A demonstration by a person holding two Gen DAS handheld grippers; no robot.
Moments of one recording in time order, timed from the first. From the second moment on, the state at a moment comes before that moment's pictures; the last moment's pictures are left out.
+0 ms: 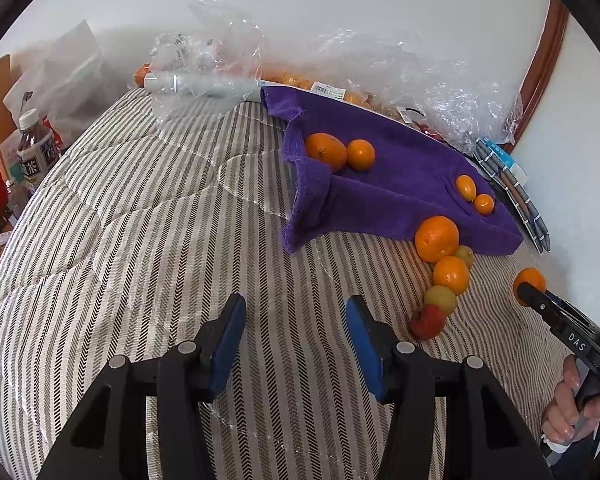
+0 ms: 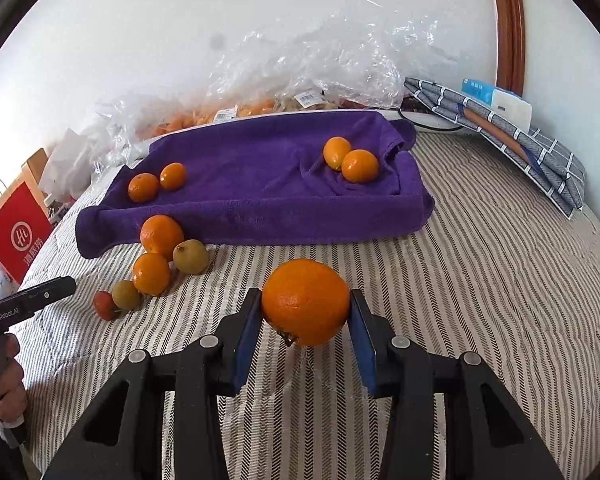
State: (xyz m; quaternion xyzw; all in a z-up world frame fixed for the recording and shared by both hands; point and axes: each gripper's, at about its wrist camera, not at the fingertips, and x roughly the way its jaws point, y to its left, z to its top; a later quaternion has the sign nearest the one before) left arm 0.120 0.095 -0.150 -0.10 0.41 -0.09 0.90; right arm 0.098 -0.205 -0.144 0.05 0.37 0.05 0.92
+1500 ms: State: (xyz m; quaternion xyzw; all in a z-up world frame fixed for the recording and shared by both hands) left arm 0.115 0.040 -0.143 -0.12 0.38 -0.12 0.91; right arm 0.076 -0.224 -0.149 0.02 0.37 0.07 0.93
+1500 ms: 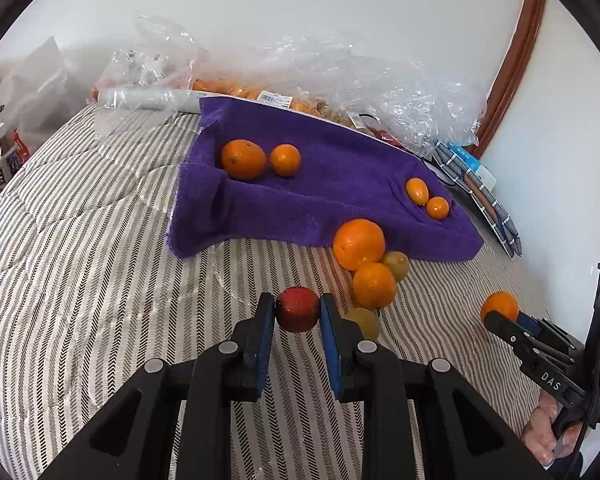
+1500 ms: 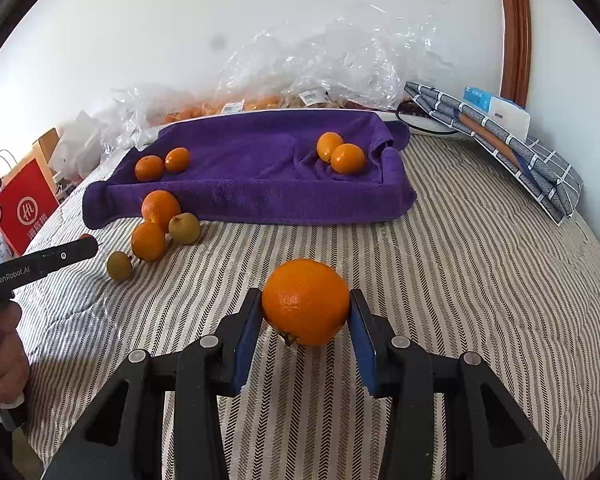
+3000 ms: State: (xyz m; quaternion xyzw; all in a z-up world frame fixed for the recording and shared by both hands) left arm 0.163 0.062 -0.085 -0.11 0.32 -0.04 0.94; right arm 0.134 -0.216 -0.094 0.06 0.31 0.11 0.94
